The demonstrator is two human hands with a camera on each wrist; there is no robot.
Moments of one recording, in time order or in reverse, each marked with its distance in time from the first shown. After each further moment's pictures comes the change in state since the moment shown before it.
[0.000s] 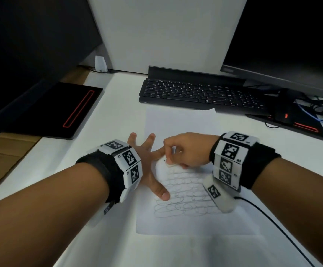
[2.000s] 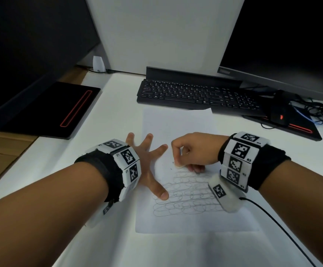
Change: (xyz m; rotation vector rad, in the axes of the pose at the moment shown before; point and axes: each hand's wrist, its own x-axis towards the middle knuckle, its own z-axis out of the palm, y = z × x) left_hand 0.002 0.004 0.002 -0.008 0.032 -0.019; right_hand -0.013 0.015 -0.004 0.160 -0.017 0.060
